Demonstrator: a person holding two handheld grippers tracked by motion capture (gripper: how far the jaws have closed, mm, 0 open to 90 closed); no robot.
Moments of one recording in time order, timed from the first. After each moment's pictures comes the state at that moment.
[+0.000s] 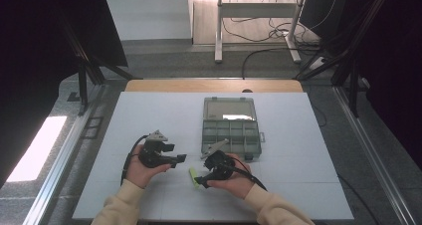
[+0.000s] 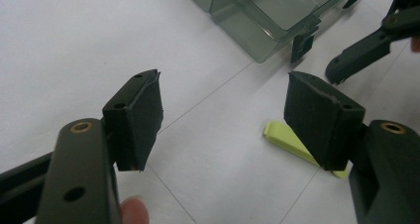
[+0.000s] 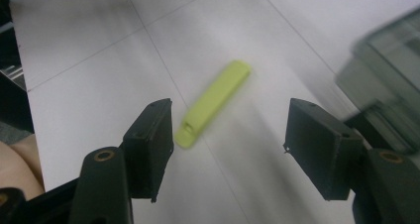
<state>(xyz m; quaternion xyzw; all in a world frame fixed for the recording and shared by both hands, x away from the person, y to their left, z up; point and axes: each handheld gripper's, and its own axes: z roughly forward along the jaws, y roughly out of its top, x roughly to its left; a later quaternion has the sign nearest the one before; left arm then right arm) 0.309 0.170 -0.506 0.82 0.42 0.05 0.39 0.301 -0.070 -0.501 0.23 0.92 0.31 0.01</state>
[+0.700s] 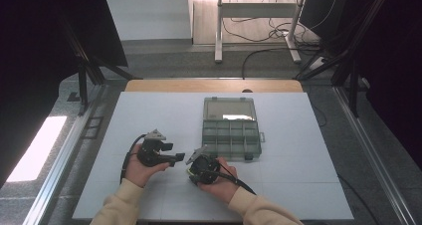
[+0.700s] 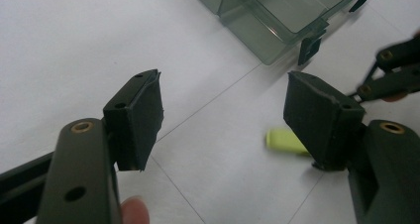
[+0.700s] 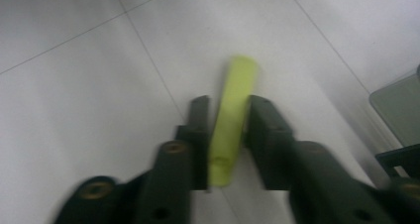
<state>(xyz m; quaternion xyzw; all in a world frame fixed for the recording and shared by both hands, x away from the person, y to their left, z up) 0.312 0.175 -0.507 0.81 0.43 0.05 0.39 0.293 -0.032 -0.516 0.22 0.94 0.25 0.05</state>
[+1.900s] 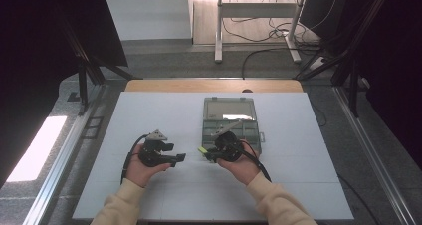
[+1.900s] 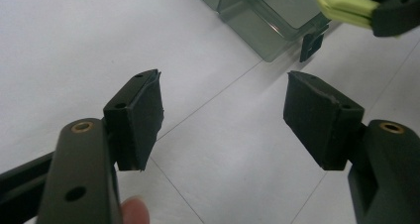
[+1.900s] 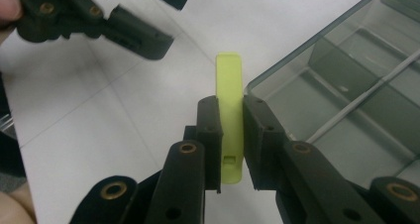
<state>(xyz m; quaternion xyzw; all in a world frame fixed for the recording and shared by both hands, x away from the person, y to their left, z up) 0.312 0.171 -0.509 0.81 0.43 0.05 0.39 0.336 -0.089 -0.467 0.30 0.89 0.34 0.02</state>
